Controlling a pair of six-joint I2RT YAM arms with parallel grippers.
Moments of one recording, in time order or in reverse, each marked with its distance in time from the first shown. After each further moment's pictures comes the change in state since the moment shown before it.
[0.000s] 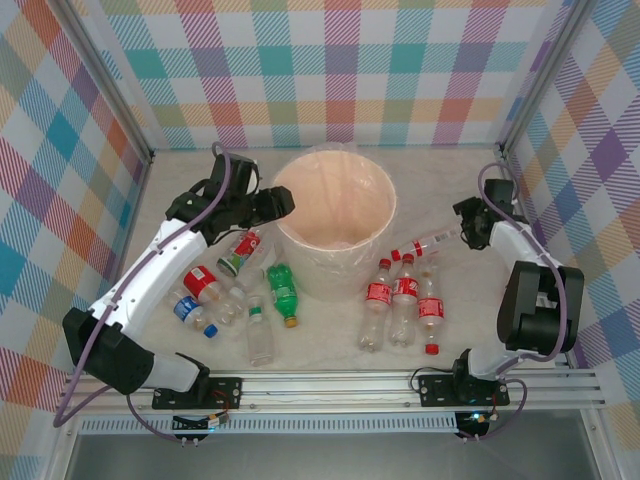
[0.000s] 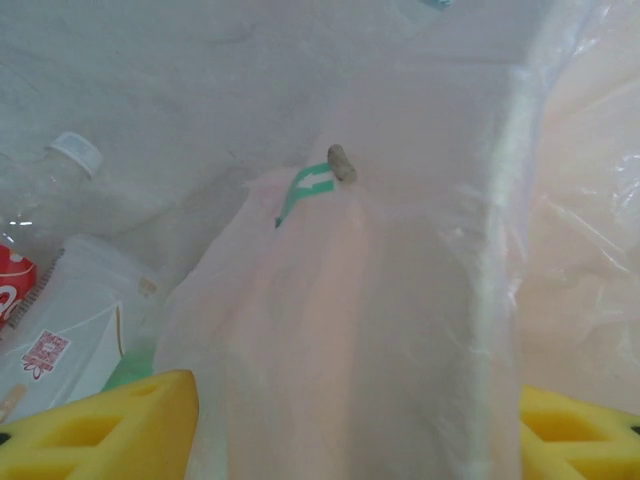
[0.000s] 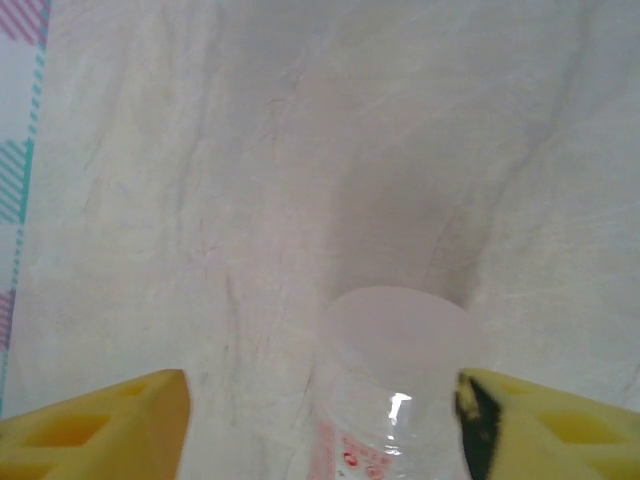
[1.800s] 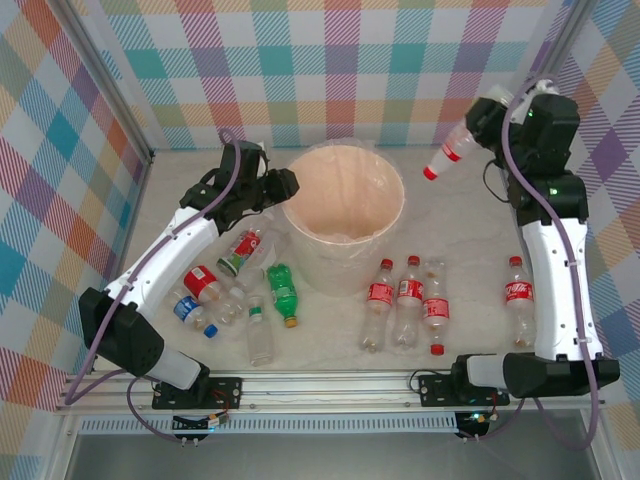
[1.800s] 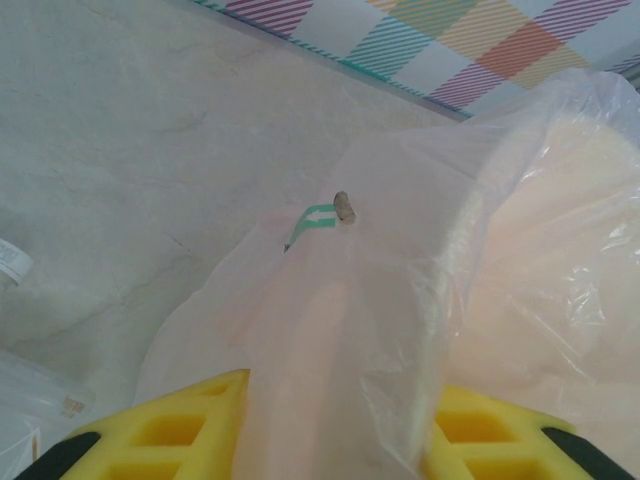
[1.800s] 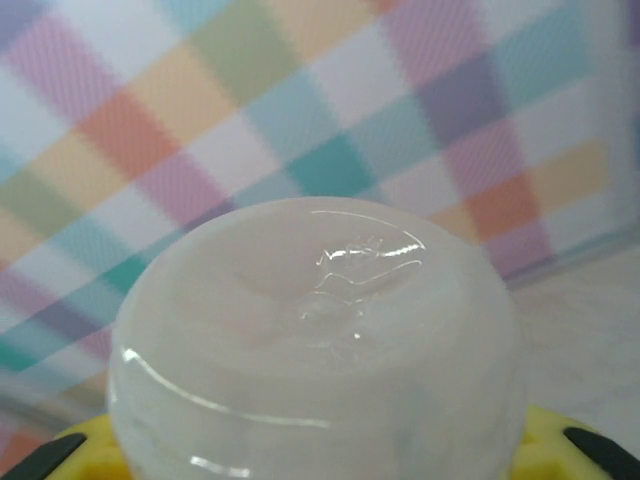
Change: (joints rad) left arm 0.000 0.105 0.053 0.184 -0.021 -0.032; right arm 0.239 -0.241 0.766 -0.287 0.010 -0.501
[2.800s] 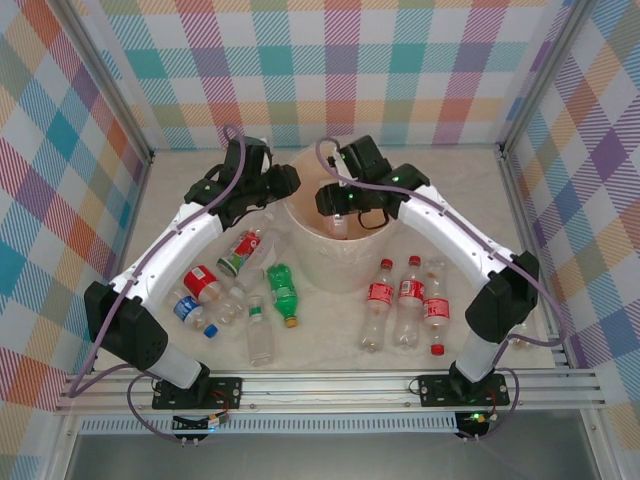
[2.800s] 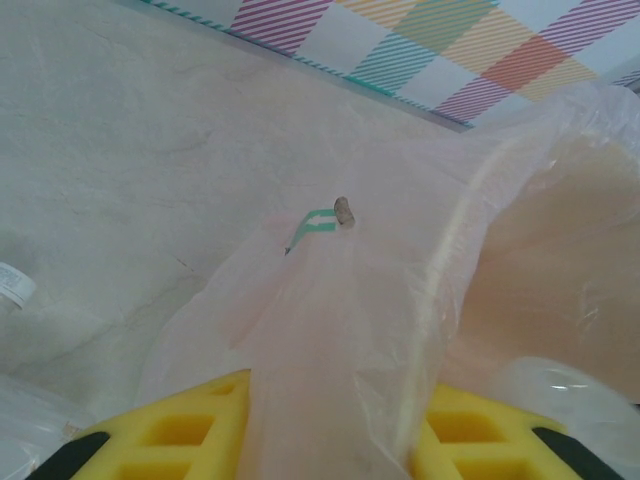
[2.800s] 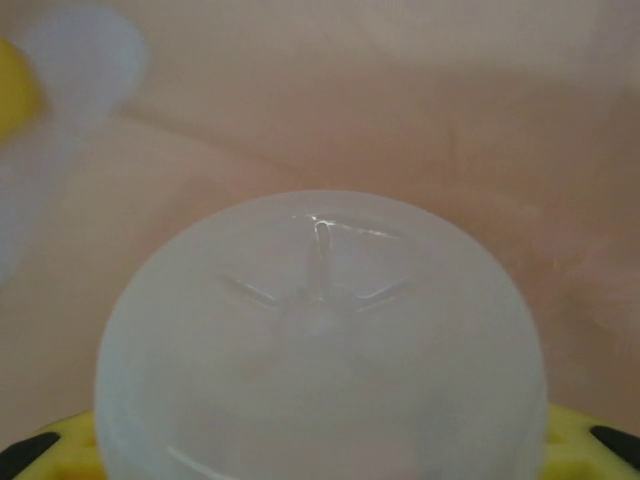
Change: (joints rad) left arm -0.005 0.037 0.041 0.005 -0.037 0.009; right arm 0.576 0.408 -0.054 -0.217 -0.035 -0.170
